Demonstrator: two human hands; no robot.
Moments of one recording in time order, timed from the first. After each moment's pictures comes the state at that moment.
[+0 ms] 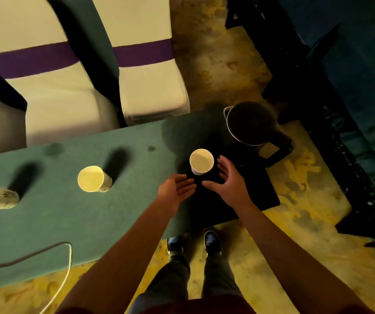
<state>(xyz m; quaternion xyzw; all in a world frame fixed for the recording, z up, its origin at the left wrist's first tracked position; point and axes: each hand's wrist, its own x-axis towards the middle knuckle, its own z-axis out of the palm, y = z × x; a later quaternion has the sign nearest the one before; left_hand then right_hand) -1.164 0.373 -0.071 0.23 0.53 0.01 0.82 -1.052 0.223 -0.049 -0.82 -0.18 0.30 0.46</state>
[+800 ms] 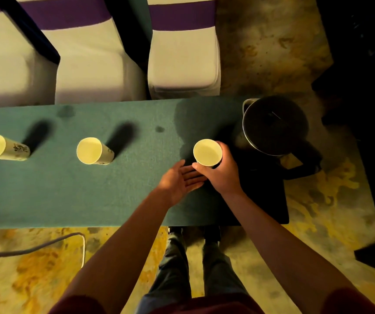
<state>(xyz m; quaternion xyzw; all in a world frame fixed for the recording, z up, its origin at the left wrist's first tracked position) -1.145 0.363 -0.102 0.20 0.51 0.03 0.84 -1.023 0.271 -0.088 -0.78 -0.24 0.32 0.47</state>
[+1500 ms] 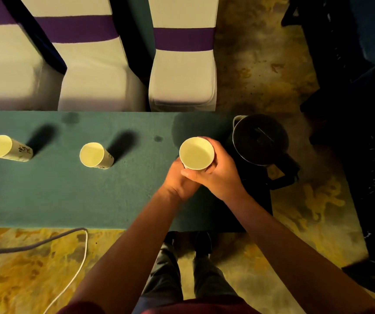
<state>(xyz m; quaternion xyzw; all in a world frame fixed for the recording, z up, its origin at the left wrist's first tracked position) -1.101 0.345 -0.005 0.11 0.34 0.20 0.91 -1.013 0.270 -0.004 -0.69 -0.36 0.34 0.53</state>
